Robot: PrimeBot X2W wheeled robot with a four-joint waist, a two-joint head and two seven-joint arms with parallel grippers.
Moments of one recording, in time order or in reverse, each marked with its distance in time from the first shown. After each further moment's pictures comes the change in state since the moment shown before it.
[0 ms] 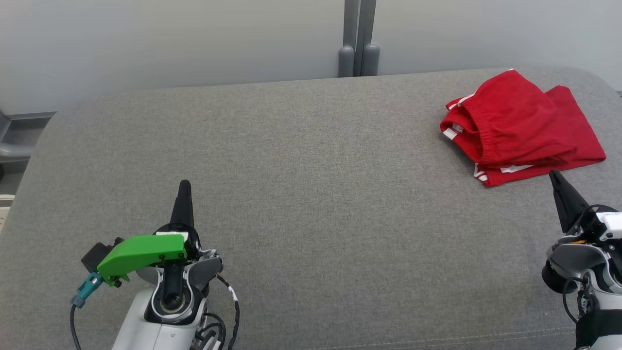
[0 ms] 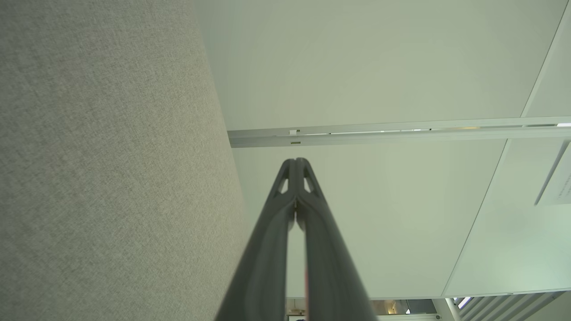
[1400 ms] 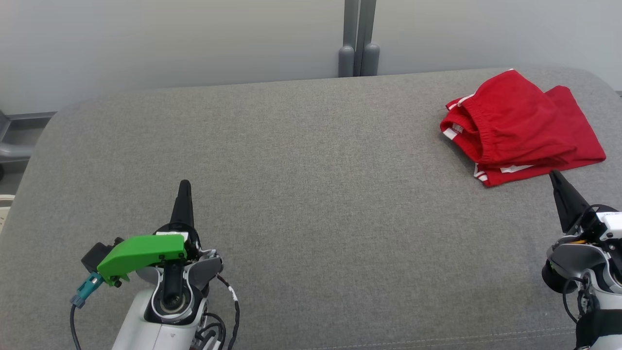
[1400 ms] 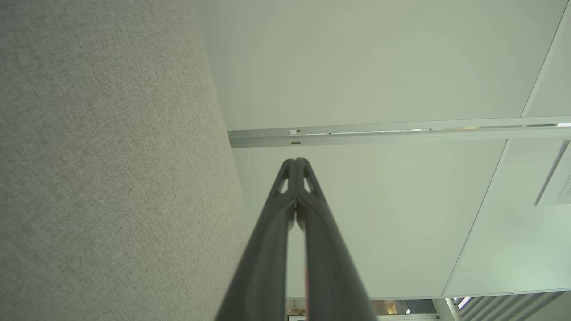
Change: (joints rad) left arm 0.000 0.000 0.000 0.000 0.000 0.000 0.000; right arm 0.000 -0.001 0.002 0.000 0.003 0.000 -0.001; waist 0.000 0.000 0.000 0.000
